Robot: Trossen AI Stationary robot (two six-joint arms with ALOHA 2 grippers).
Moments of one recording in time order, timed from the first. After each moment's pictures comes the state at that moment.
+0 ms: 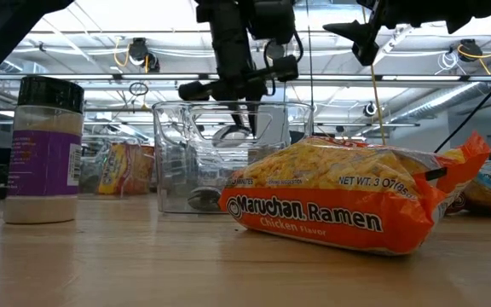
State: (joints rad) left arm 0.15 2.10 1.91 -1.16 0.08 -1.20; right arm -0.27 0.85 0.65 0.15 -0.37 0.56
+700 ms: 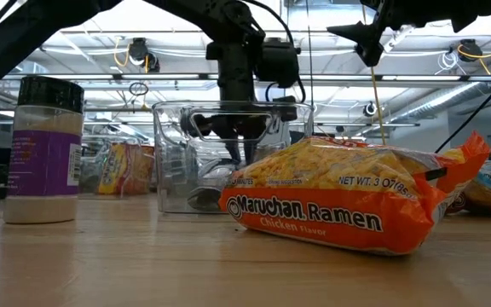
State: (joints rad) left arm 0.21 2.23 1.91 -1.17 0.22 -1.12; right arm -0.27 0.82 0.65 0.09 -0.36 0.53
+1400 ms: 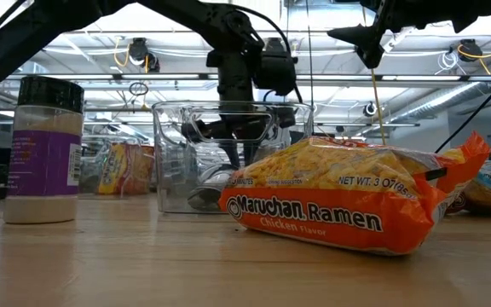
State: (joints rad) left arm 0.24 2.24 1.90 -1.17 0.24 -1.08; right arm -0.27 0.82 0.65 0.06 -0.34 0.51
